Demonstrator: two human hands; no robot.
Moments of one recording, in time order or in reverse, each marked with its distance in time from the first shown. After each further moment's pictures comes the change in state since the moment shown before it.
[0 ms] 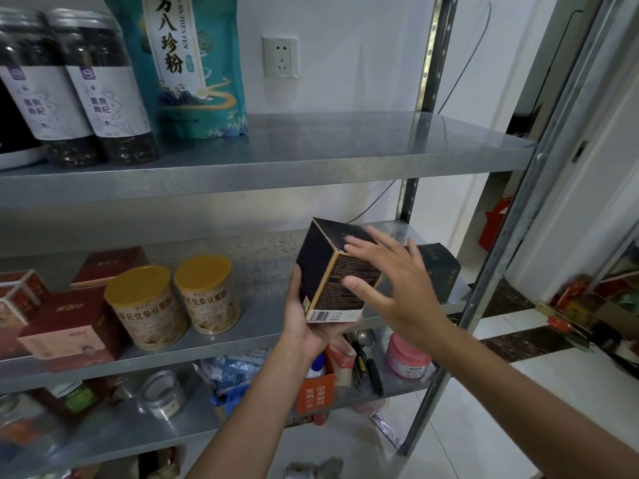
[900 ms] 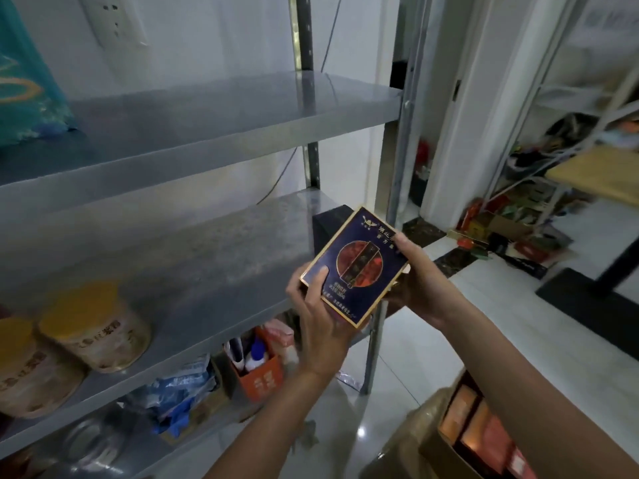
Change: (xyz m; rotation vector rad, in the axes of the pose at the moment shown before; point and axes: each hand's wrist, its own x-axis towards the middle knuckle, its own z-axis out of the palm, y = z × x) left_hand 0.014 -0.141 0.039 1.153 -0.203 1.207; right_hand -0.084 0.080 -0.083 0.998 0.227 0.905
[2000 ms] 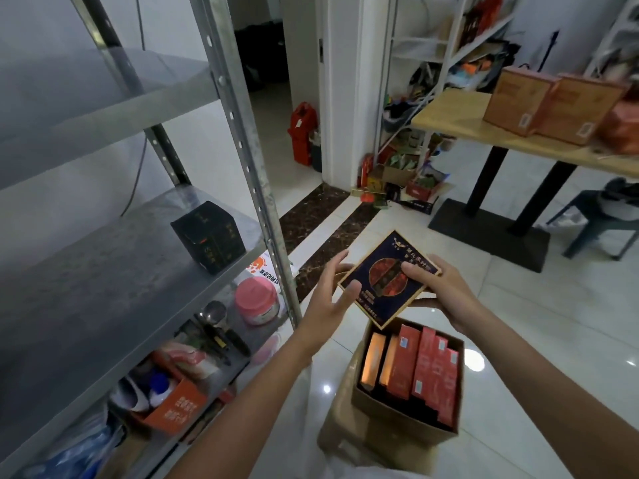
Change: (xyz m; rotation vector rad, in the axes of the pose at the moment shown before) left_hand -0.028 0.055 0.146 -0.574 -0.975 -0.555; right_hand -0.096 0.050 -0.212 -0.112 0.493 -0.014
